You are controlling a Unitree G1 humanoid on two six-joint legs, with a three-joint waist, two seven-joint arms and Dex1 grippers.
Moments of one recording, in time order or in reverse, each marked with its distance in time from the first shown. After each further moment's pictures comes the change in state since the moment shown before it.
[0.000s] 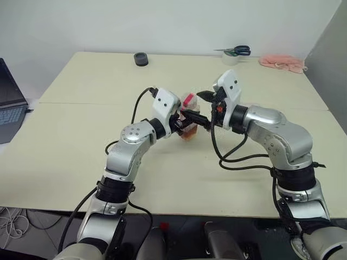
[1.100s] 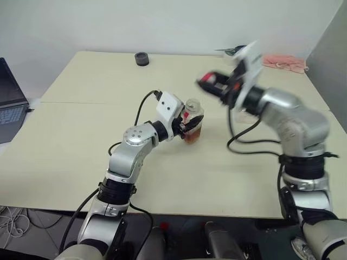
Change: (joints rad) left arm 0.023 -0.001 -0.022 0.015 -0.002 -0.018 -0.030; right arm -0.116 -0.042 -0.215 0.035 0.091 -0.014 -0.014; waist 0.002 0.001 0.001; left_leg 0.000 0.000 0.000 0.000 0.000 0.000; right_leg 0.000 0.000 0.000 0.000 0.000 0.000
